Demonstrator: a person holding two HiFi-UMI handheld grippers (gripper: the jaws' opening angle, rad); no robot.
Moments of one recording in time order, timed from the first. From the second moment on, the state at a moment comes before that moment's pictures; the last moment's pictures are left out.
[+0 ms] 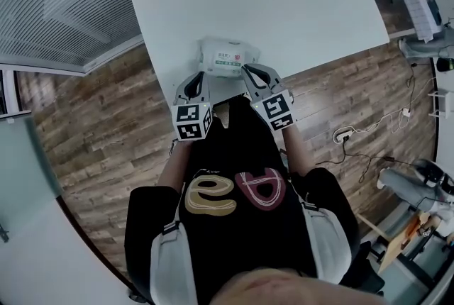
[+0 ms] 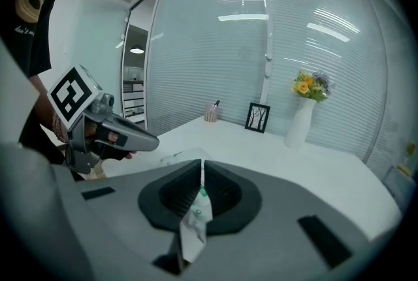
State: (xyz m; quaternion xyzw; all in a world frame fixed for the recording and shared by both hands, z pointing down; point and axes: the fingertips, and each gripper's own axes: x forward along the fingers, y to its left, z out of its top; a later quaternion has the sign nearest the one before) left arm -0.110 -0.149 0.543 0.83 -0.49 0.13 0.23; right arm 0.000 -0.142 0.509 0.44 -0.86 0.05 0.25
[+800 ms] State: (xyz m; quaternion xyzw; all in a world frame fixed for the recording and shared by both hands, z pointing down) left arm -0.091 -0.171 0.566 0.79 -0.53 0.16 0.25; right arm -0.025 -0.168 0.548 0.24 -0.88 -0.02 0.40
